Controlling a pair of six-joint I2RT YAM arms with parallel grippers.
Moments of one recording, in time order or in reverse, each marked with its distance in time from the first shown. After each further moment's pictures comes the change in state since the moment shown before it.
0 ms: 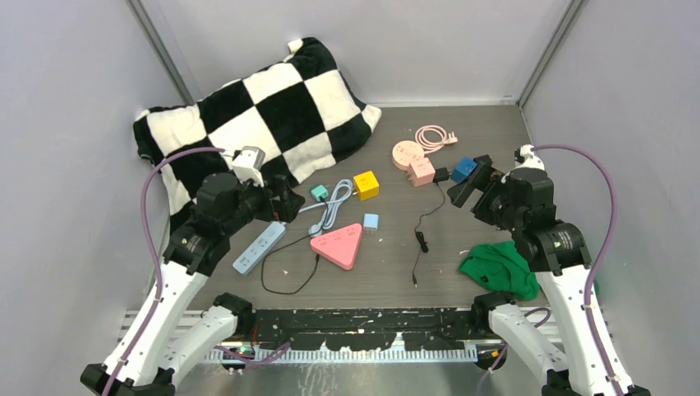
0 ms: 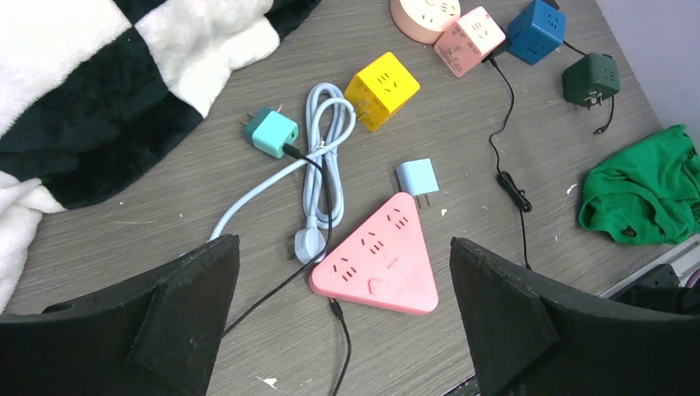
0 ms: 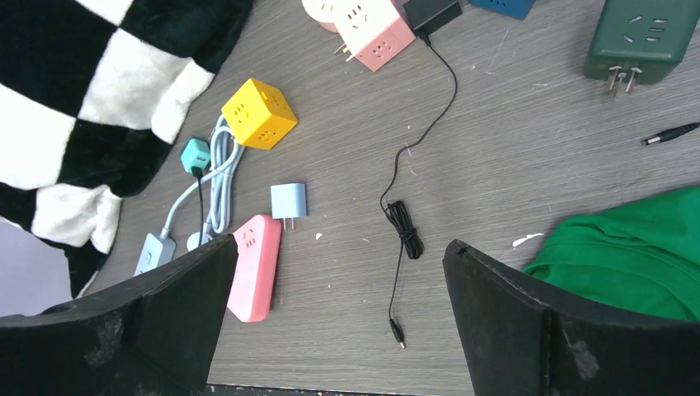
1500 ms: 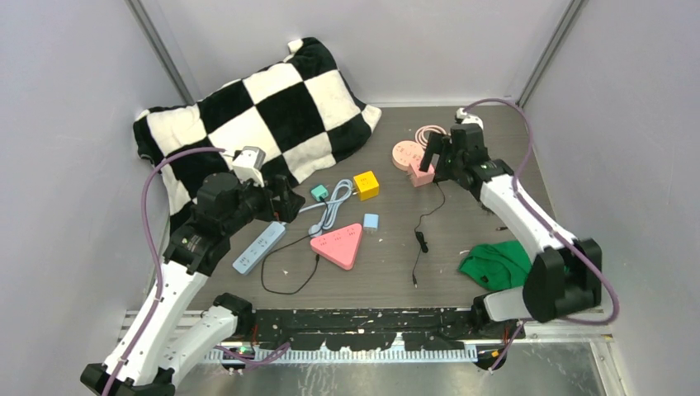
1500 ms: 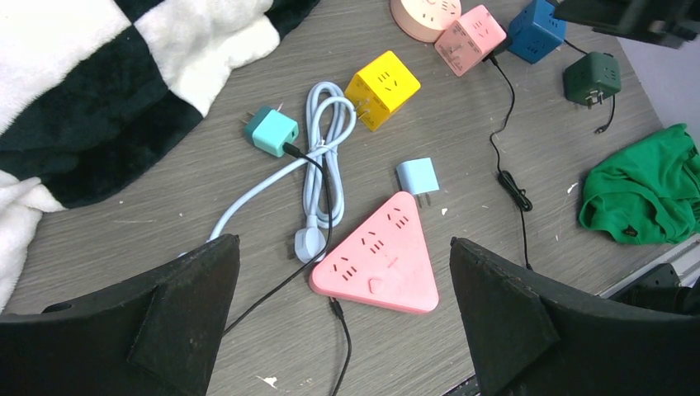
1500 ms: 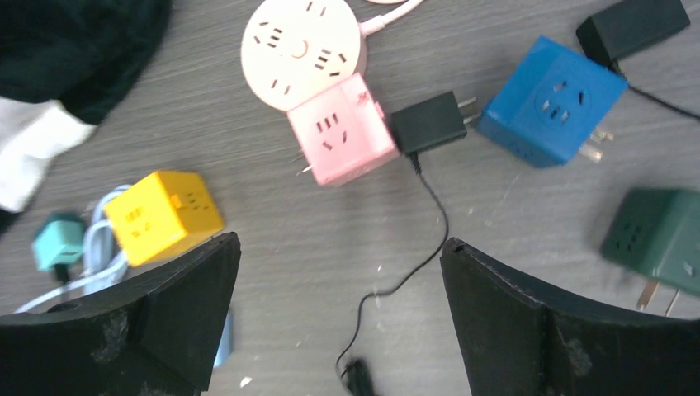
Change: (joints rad) left arm 0.000 0.003 -0.001 -0.001 0.000 0.000; right arm 0.053 0.570 -0.005 0.495 0.107 -0.188
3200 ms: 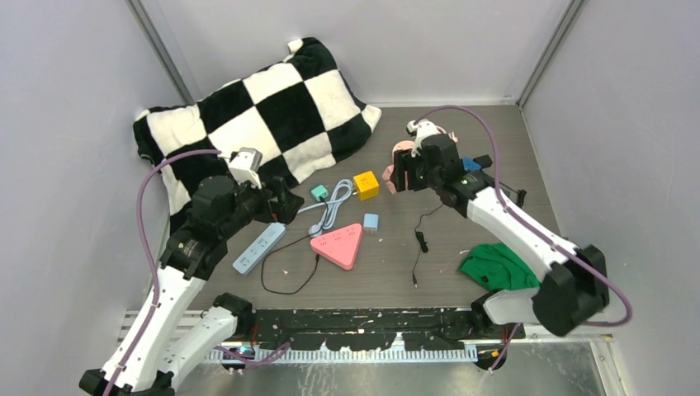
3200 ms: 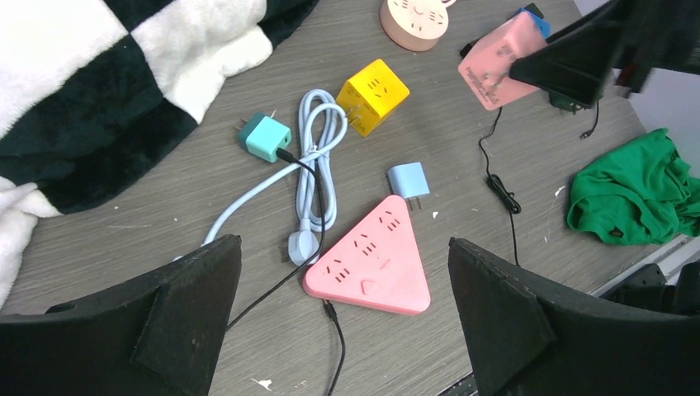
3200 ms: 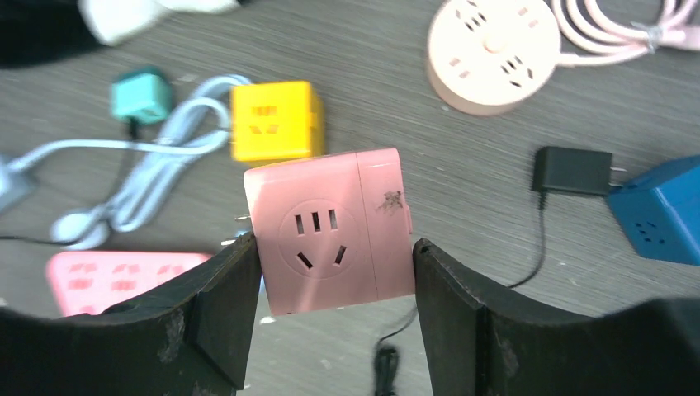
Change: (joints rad) left arm 0.000 -0.036 -0.002 0.000 0.008 -0.007; right arm 0.213 0.077 0.020 0.051 -0.066 -0.282
